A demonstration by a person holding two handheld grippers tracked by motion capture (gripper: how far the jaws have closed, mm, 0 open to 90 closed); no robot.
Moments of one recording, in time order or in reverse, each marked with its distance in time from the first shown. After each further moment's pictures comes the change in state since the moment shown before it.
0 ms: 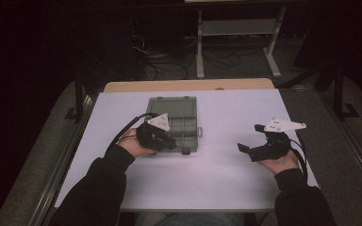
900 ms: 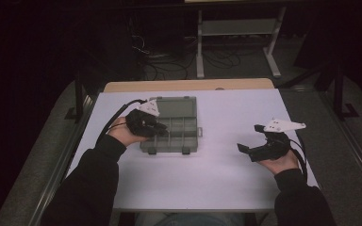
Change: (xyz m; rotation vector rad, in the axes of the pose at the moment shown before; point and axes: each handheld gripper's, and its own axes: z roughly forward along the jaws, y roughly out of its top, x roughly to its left) left arm 0.026 0.002 -0.032 -0.004 0.085 -0.046; right arm 0.000 0.000 0.001 0.004 0.003 0.002
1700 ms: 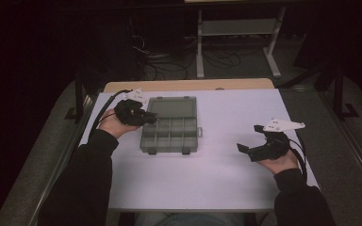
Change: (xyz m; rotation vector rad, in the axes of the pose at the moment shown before) left arm 0.039 -0.019 -0.018 -0.051 0.086 -0.118; right arm 0.000 0.000 0.001 0.009 0.002 0.010
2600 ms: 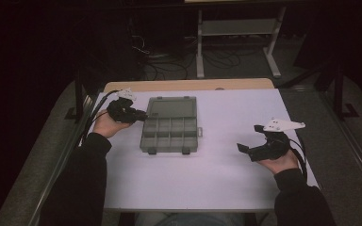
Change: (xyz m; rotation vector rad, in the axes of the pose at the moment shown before) left arm 0.041 -0.035 0.011 0.003 0.043 -0.105; right arm -0.001 0.000 0.000 0.000 0.001 -0.001
